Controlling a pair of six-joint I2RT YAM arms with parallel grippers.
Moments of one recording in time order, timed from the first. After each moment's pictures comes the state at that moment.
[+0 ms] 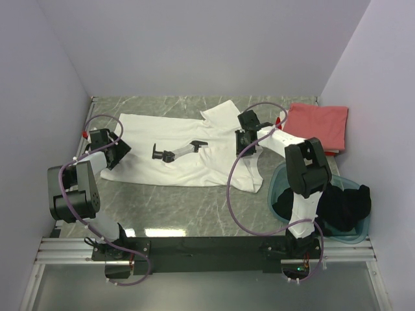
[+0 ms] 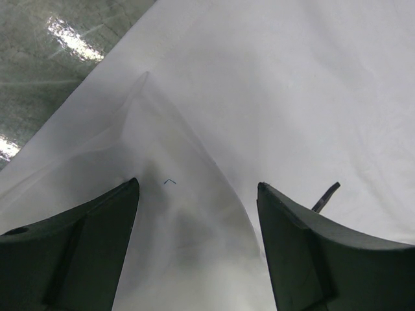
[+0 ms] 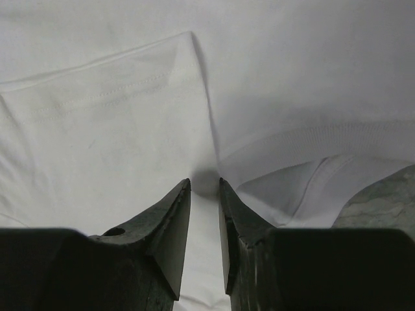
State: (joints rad) left arm 0.22 1.62 0.81 -0.01 0.02 -0.65; right arm 0.36 1.93 1.32 -0.50 0.00 0.35
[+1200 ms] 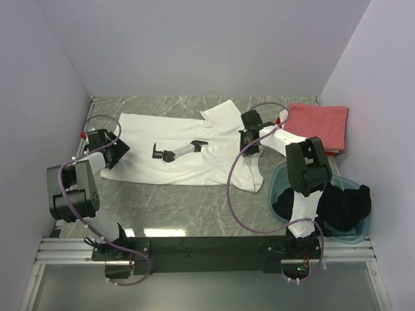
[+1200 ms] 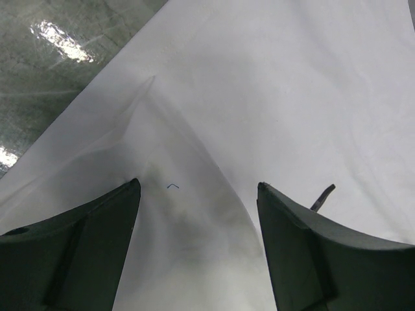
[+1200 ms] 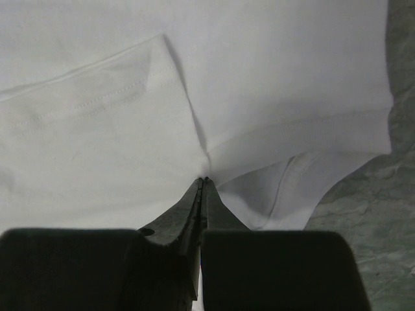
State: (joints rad) left arm 0.24 1.63 0.81 0.02 0.05 -0.65; right arm 0.33 1.95 1.32 -0.50 0.05 0.35
